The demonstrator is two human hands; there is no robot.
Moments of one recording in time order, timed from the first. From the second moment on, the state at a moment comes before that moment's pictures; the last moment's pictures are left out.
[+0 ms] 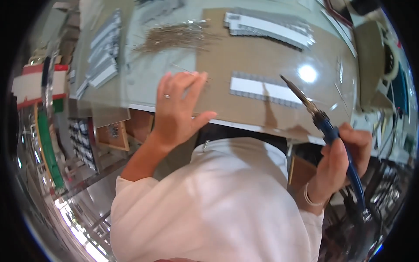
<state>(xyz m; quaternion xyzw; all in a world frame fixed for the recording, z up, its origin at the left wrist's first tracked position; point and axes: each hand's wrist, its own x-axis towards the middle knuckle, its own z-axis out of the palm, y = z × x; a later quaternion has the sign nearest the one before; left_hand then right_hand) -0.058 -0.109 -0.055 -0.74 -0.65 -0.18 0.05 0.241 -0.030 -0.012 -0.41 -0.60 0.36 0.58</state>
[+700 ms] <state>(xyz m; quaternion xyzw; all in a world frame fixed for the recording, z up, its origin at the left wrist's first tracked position) -0.072 -0.112 -0.057 -0.73 -0.66 -0.15 0.09 0.227 -0.038 -0.002 -0.38 -0.61 0.40 0.56</state>
